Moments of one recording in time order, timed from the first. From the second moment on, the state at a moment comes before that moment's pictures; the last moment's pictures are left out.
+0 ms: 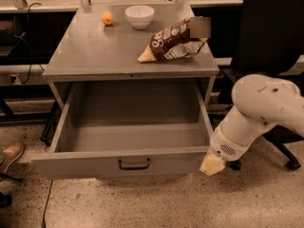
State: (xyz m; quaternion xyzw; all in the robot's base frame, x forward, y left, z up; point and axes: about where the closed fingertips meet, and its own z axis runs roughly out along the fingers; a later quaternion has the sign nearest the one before) arm 0.415 -0.163 0.697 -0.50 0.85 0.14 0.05
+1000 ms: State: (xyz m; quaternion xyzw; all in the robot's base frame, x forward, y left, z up) arm 0.470 -0.152 0.654 -0.46 0.86 0.13 0.17
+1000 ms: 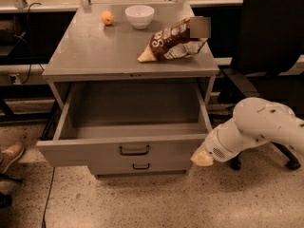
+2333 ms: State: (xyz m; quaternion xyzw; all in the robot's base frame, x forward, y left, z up) arm 0.554 -0.105 0.633 -0.50 0.82 0.17 0.23
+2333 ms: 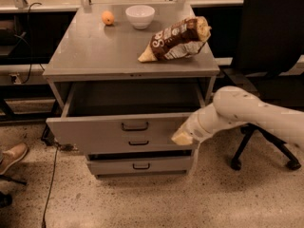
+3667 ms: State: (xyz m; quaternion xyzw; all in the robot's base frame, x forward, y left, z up) arm 0.671 -0.057 0.660 -0.50 0.76 0.18 0.38
